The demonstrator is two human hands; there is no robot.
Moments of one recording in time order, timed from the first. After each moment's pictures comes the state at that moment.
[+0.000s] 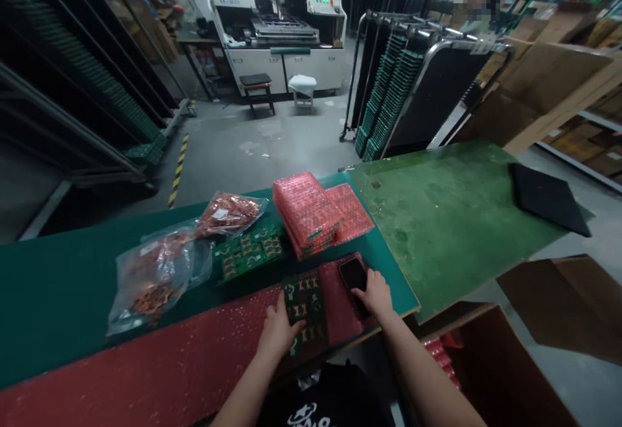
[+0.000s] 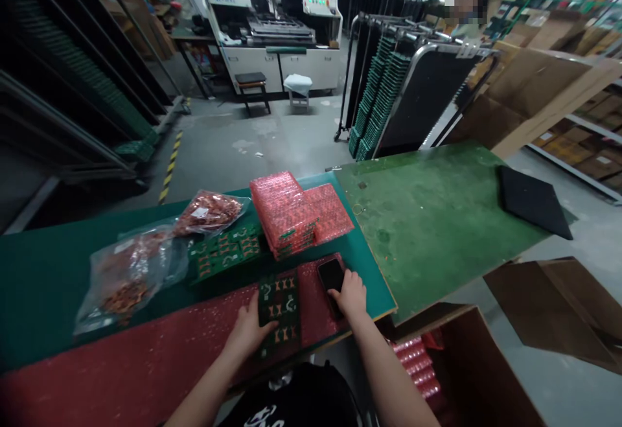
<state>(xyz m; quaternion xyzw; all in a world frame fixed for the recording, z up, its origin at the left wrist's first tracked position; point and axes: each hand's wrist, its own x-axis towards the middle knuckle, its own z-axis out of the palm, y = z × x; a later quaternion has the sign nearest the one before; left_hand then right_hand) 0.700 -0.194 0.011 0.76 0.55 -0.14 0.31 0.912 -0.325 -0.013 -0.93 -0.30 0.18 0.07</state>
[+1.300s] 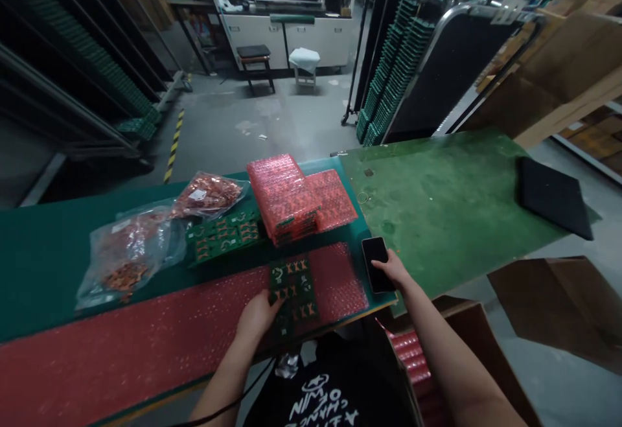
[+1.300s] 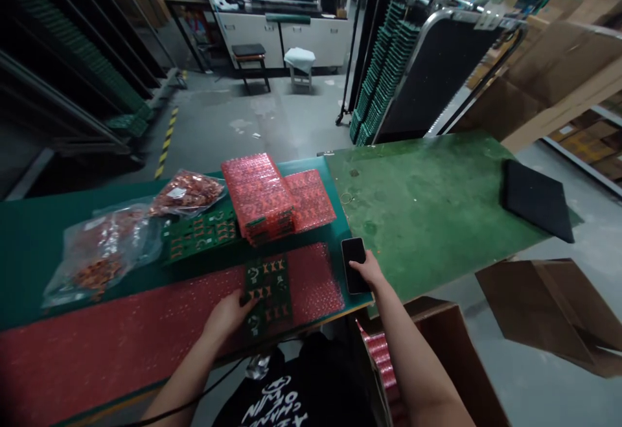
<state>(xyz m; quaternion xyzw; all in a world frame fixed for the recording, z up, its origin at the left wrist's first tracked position) 0.730 -0.204 0.010 0.78 0.53 -0.20 0.27 1.045 -0.377 -0.034 -0.85 -0.14 0.36 0.37</state>
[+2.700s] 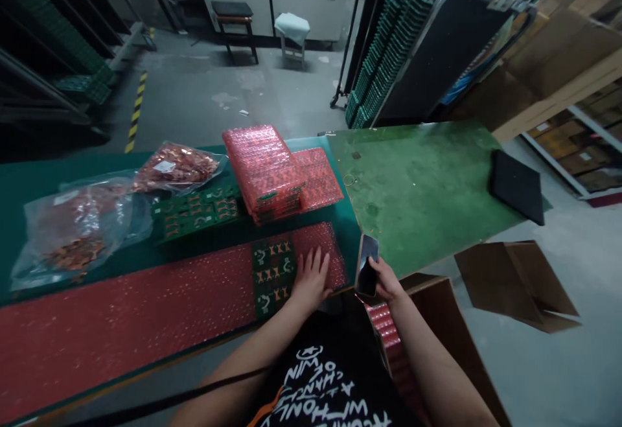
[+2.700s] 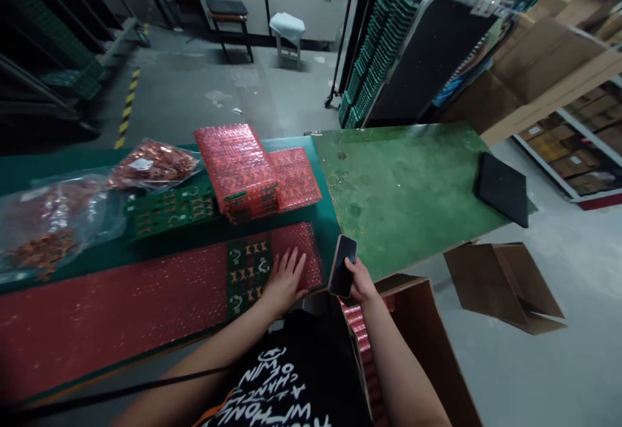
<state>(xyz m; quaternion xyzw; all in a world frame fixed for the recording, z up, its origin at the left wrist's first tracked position) 0.833 -0.304 -0.008 0.94 0.25 -0.07 0.22 0.998 -0.438 -0.022 -0.59 0.06 0.48 0.65</state>
